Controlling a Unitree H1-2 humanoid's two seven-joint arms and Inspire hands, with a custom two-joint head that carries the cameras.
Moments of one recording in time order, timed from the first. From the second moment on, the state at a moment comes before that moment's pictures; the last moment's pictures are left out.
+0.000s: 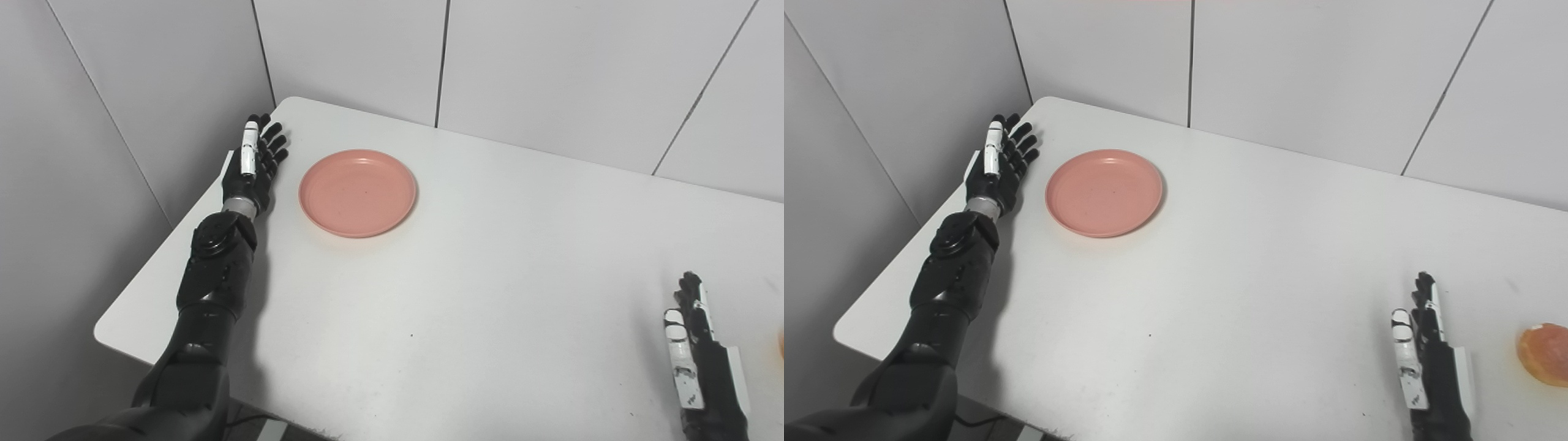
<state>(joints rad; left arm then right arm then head) -0.53 0.36 0.40 0.61 -0.38 0.00 -0.08 -0.08 -0.10 0.05 -0.05 -0.15 -0.07 0.01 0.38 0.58</state>
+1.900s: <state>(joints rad) -0.49 0.12 0.24 0.43 -0.36 0.03 -0.07 -0.08 -0.09 0.06 -0.05 -0.18 -0.05 0.01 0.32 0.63</state>
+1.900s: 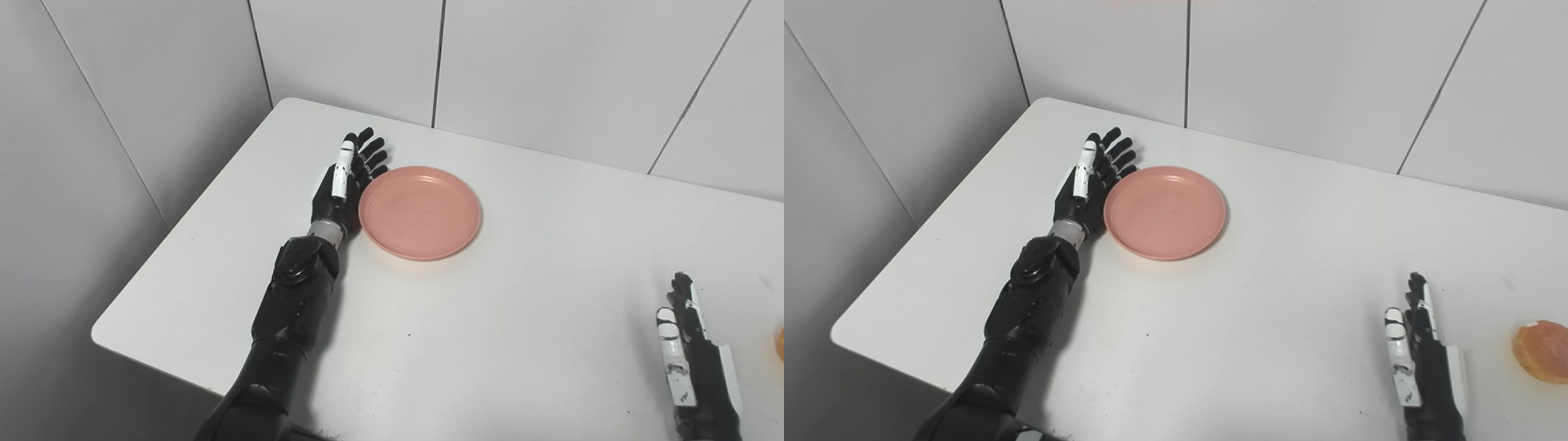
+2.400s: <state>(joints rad) -0.46 0.07 0.15 0.36 -0.34 0.07 -0.08 -0.08 -0.09 0.06 -0.05 -0.19 -0.05 0.01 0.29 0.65</state>
